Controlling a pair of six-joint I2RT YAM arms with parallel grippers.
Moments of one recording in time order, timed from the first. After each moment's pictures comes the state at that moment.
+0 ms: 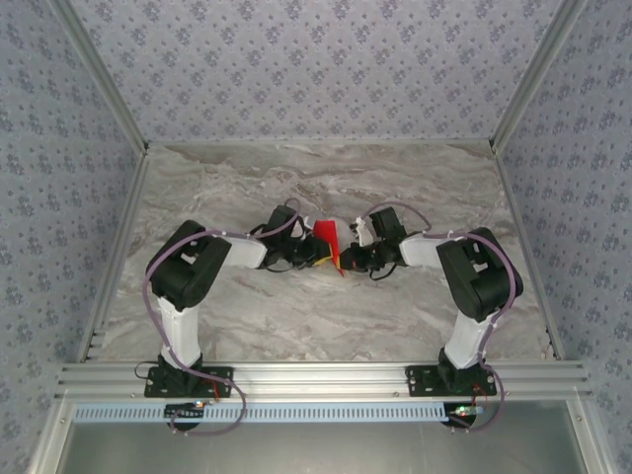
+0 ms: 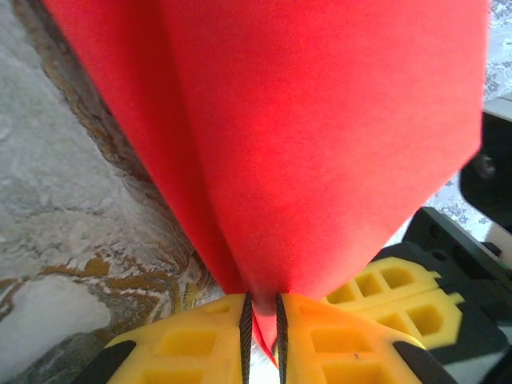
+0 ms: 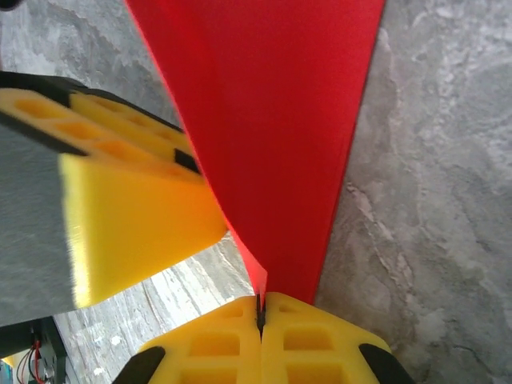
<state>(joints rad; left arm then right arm) -0.62 1.95 0.95 0.26 0.61 -0.98 0.42 1.80 0.83 -0.04 -0.68 0.42</state>
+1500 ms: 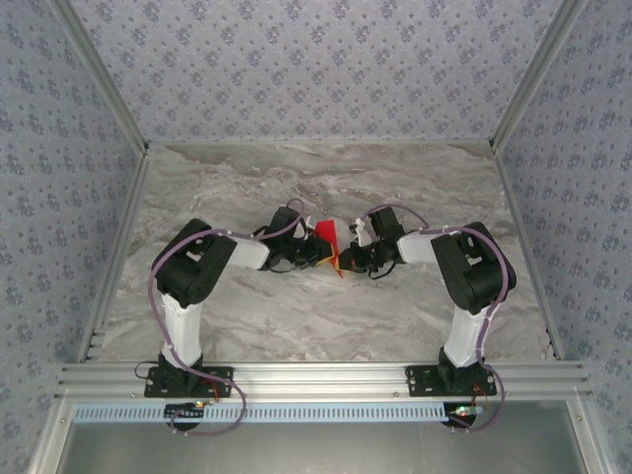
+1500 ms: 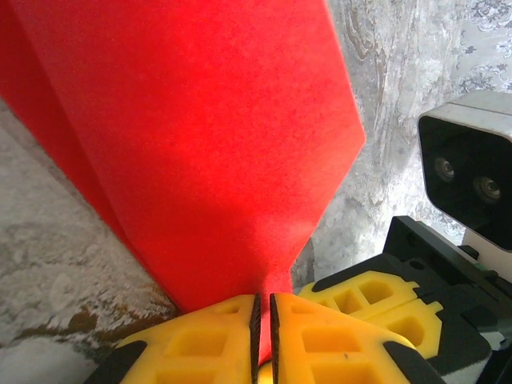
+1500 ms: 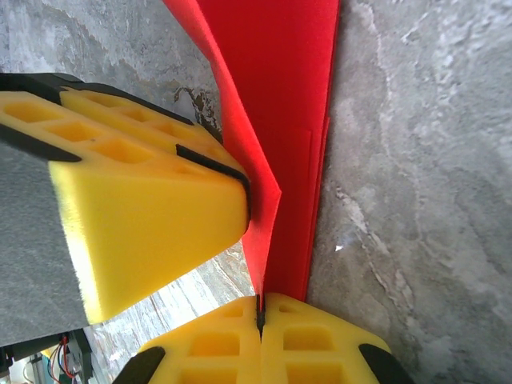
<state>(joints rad) -0.62 2.00 0.96 0.33 0.60 -0.98 0.41 1.85 0.86 -0.05 -0.73 0.46</state>
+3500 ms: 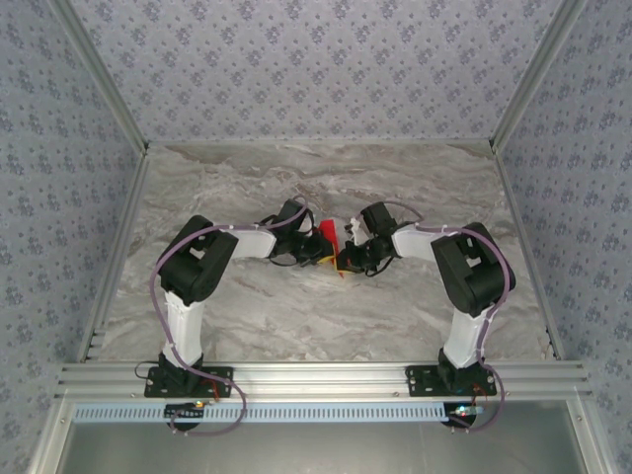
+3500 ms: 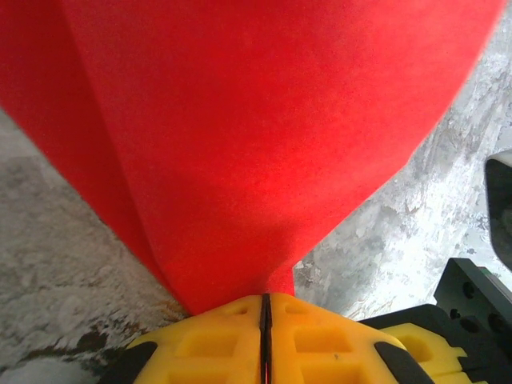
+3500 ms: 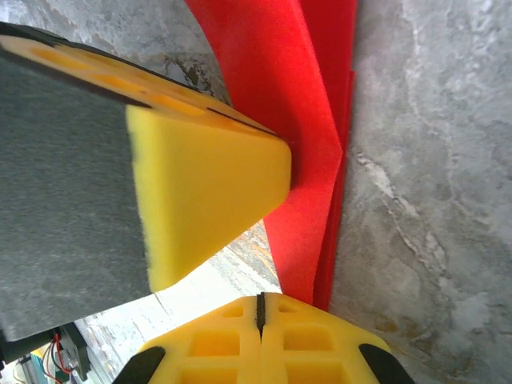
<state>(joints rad) -0.63 2.03 1.12 0.02 0.57 -0.93 0.45 1.84 0.96 -0.27 -0.66 0.46</state>
